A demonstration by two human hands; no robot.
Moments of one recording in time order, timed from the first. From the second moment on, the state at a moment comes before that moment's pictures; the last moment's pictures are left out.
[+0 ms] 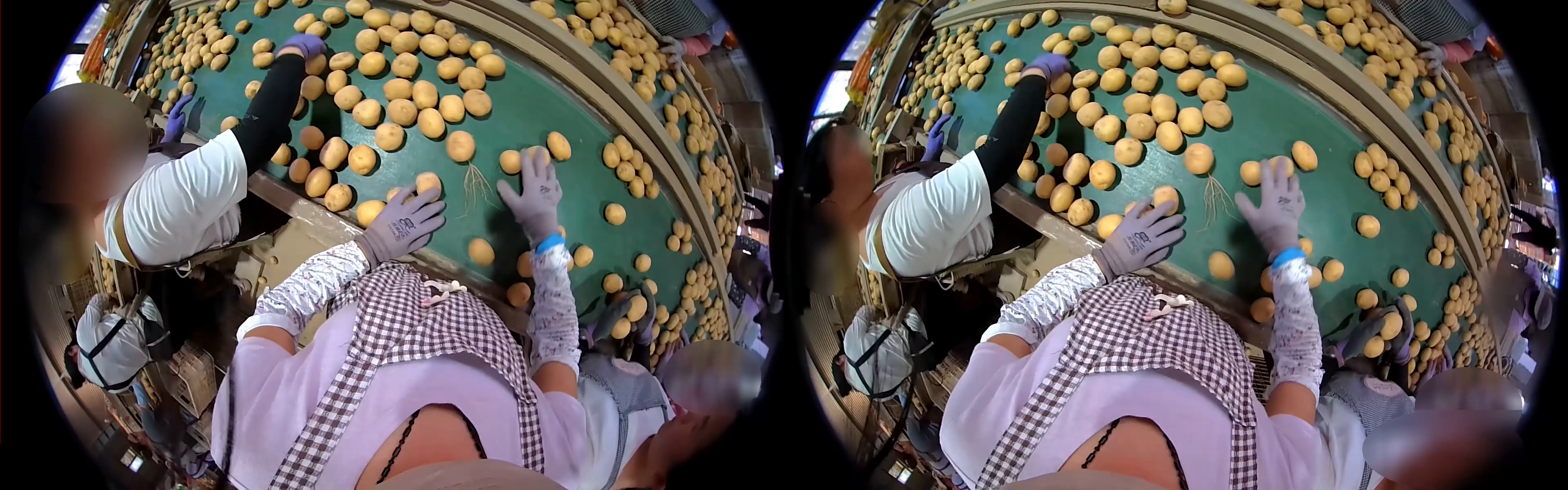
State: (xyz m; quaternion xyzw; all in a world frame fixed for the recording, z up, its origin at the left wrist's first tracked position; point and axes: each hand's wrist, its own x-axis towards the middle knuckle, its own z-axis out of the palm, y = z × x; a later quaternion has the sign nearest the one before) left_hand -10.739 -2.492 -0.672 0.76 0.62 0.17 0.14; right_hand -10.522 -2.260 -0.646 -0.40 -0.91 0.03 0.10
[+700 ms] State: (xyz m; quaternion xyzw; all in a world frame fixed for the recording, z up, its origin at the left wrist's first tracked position) left_hand -10.888 -2.504 -0.674 0.60 0.72 0.30 0.14; right_hand -10.757 -2.262 -0.667 -0.30 -0.87 0.36 0.18
